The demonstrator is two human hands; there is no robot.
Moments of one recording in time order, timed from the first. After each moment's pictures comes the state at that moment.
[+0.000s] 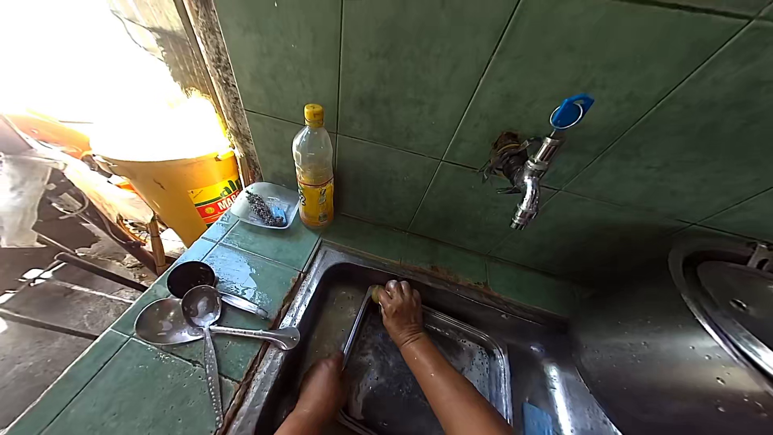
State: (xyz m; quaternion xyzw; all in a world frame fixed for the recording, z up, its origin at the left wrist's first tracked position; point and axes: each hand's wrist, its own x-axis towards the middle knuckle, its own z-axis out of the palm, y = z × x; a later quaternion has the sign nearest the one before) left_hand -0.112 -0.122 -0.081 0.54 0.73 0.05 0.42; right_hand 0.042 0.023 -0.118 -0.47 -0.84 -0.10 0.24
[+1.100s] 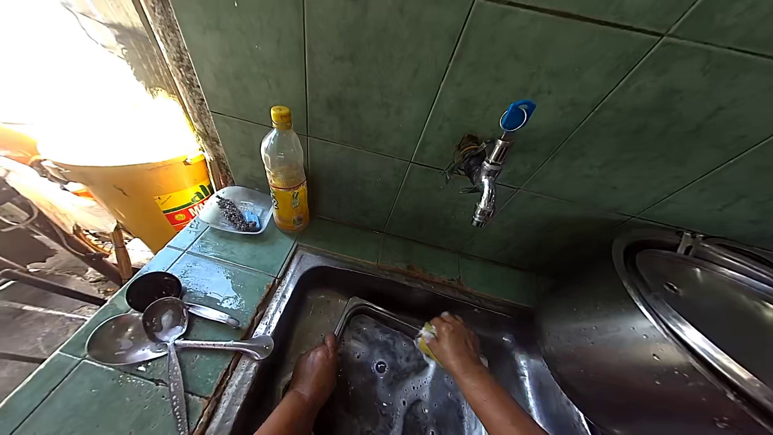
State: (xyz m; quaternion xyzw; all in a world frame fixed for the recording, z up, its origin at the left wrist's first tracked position) left_hand -0.086 -0.087 -0.081 0.59 0.73 -0.06 0.33; right_hand 0.165 -0.007 -0.050 -0.67 -0.72 0.13 -0.10
